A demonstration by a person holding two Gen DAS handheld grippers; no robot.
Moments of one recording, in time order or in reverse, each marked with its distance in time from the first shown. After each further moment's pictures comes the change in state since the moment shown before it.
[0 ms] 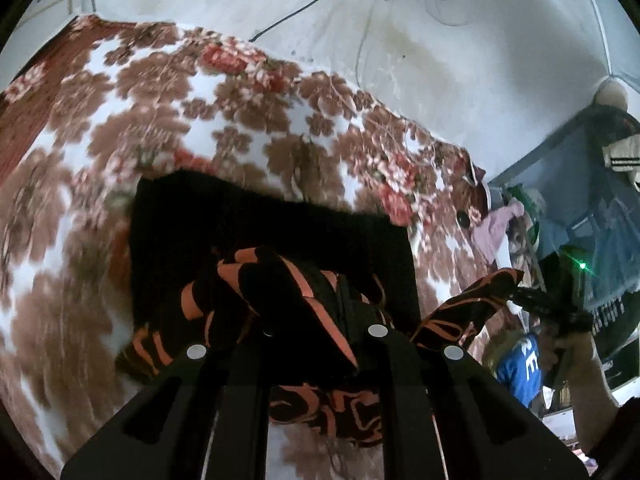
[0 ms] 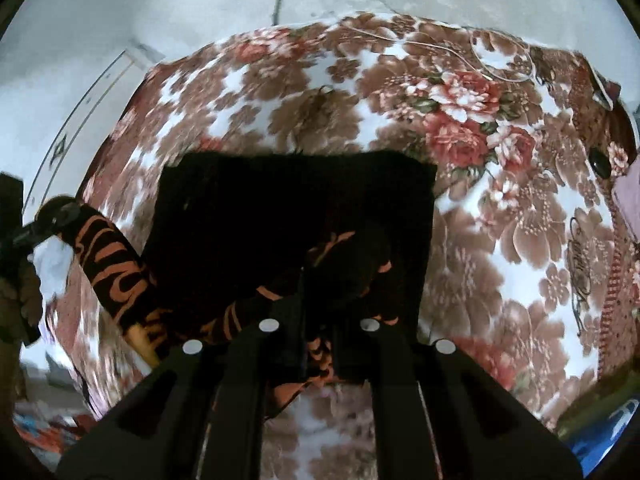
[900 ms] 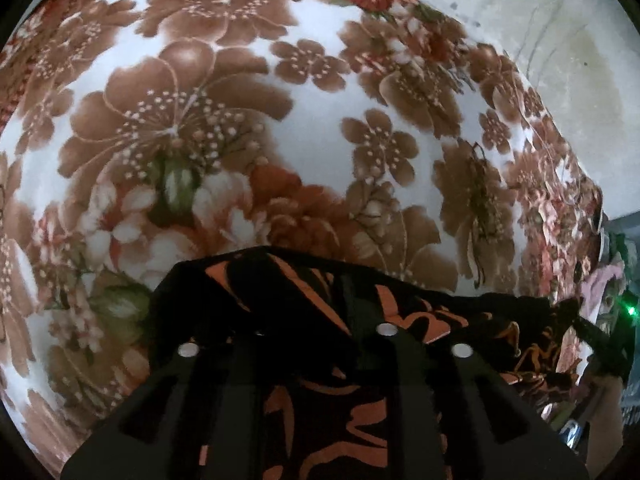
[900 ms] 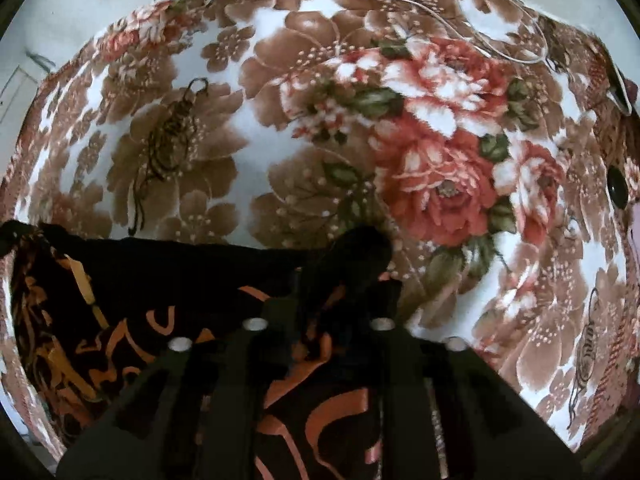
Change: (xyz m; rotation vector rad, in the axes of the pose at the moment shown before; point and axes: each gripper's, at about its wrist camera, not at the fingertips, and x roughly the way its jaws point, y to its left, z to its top) left arm 0.206 0.158 0.129 -0.195 0.196 0.270; right arm 0.202 -0.106 0.135 0.073 0.089 -0.205
